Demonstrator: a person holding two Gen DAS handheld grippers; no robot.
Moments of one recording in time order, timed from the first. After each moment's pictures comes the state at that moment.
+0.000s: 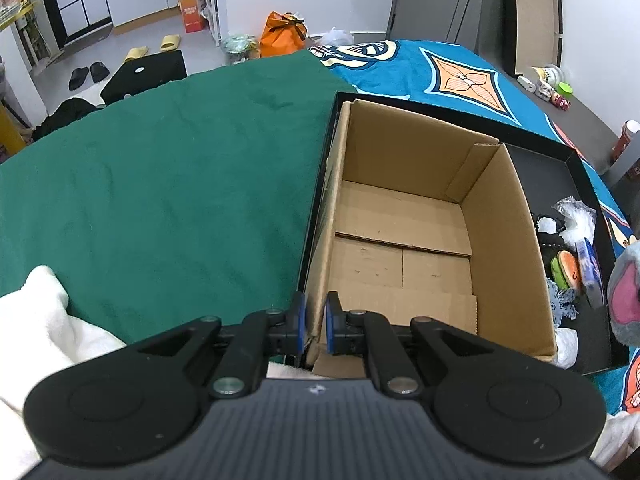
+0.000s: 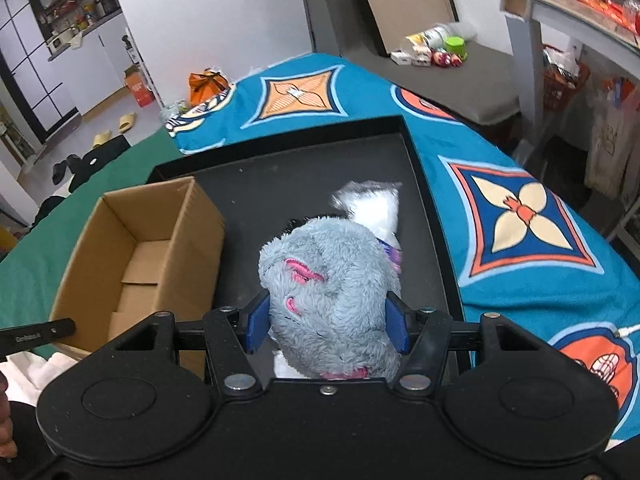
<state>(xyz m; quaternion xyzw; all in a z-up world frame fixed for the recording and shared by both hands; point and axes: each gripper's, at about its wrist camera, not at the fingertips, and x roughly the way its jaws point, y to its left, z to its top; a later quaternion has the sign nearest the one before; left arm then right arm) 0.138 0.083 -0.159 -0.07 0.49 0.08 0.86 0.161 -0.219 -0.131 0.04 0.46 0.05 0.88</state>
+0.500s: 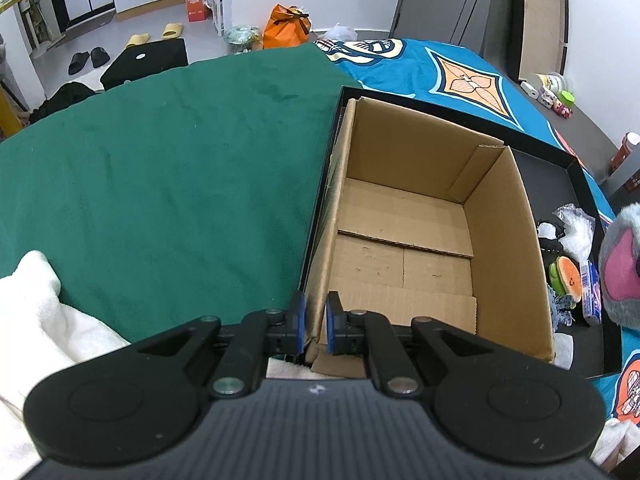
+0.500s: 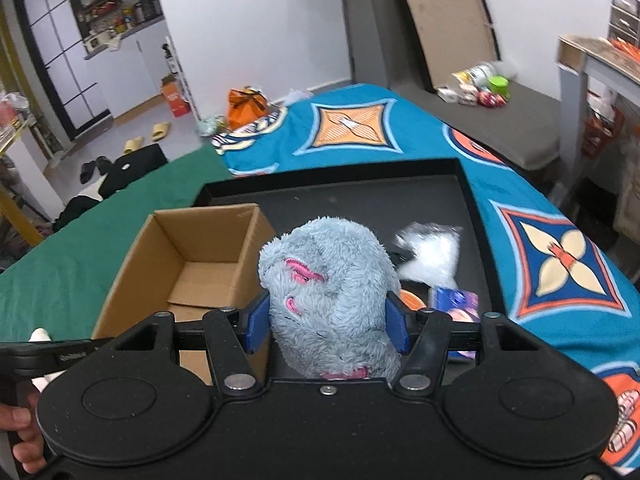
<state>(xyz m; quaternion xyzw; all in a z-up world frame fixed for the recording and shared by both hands) 0.136 0.093 -0.164 -0.10 0.50 0.08 0.86 0.165 -0.173 -0.116 0.03 0.42 0.10 0.90</state>
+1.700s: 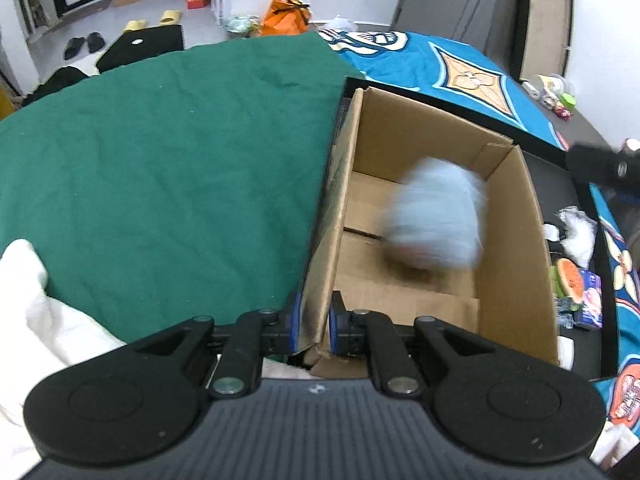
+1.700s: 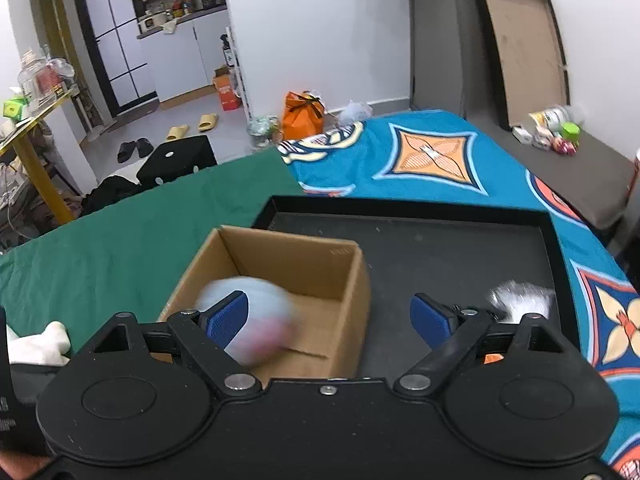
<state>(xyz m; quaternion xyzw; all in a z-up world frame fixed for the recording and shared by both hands) 0.139 0.100 -0.174 -0.12 0.50 0.07 0.85 0.189 -0.101 -0.119 -0.02 0.40 0.16 0.90</state>
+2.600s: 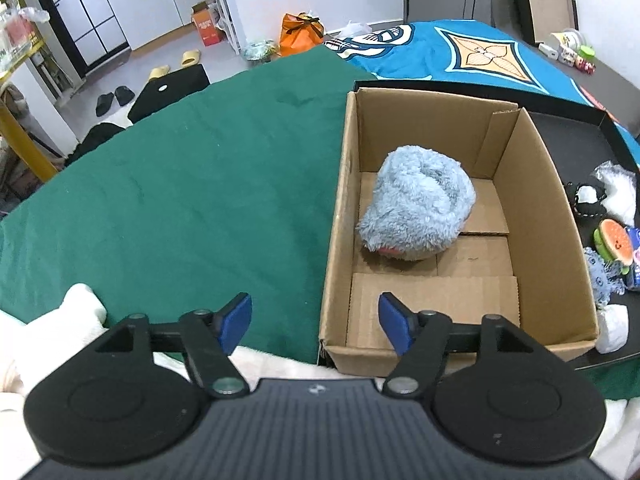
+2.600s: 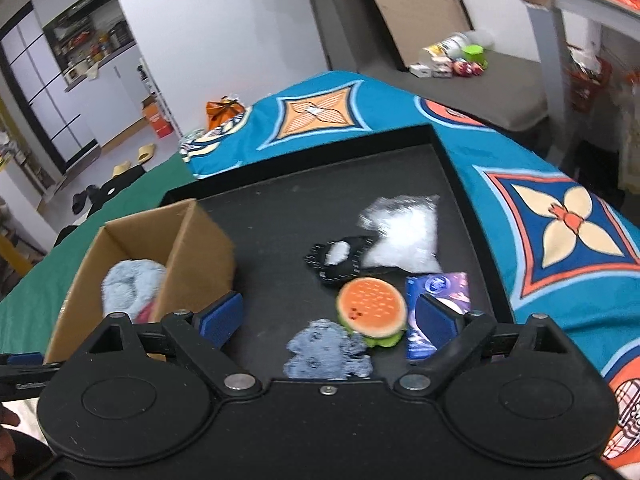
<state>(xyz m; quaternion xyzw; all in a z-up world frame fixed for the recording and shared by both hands) 0.141 0.064 -0.168 0.01 0.50 0.13 0.86 0.179 -0.219 -0.175 0.09 0.42 0.07 0.90</state>
